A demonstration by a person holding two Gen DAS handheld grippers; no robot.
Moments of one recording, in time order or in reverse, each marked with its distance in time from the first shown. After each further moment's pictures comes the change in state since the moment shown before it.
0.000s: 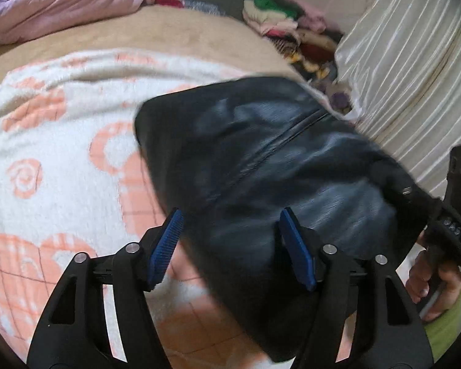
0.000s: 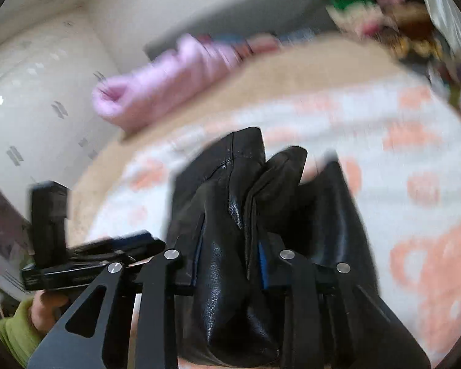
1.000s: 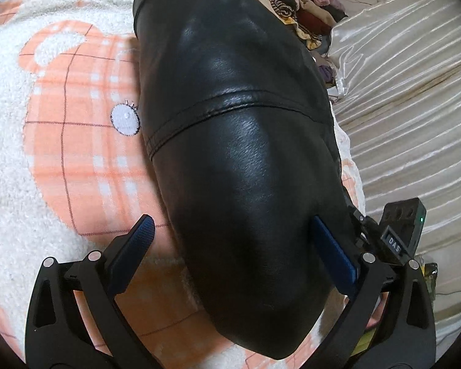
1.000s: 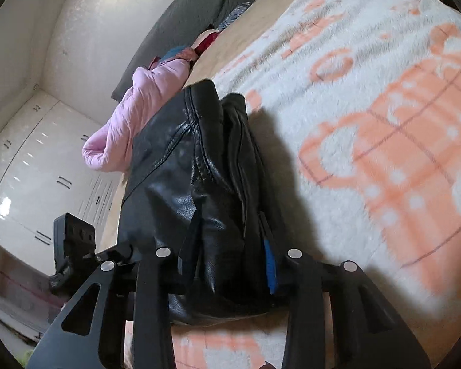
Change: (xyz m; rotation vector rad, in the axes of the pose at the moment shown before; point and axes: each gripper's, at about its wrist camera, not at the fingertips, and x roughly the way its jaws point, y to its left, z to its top) left arm 0.087 -0.017 -0.030 -0.159 0.244 -0.166; right arm -0.015 -0.132 -0.105 0.520 0.086 0.053
